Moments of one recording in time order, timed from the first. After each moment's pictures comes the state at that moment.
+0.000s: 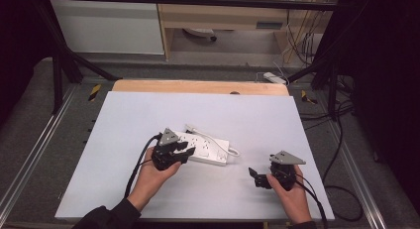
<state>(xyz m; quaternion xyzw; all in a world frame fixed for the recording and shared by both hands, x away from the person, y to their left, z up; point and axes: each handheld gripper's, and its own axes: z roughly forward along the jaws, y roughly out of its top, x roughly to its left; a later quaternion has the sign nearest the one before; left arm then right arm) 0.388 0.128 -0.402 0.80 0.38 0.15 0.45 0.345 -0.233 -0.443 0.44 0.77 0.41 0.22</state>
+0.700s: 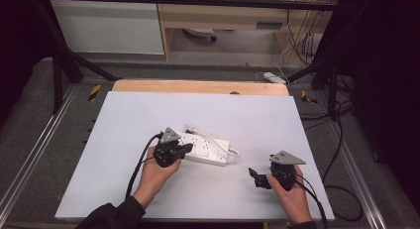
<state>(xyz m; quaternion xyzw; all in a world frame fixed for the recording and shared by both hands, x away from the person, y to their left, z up) 0.401 0.129 -0.417 0.80 0.38 0.13 0.45 0.345 -0.233 -0.443 0.44 0.77 0.41 0.22</state>
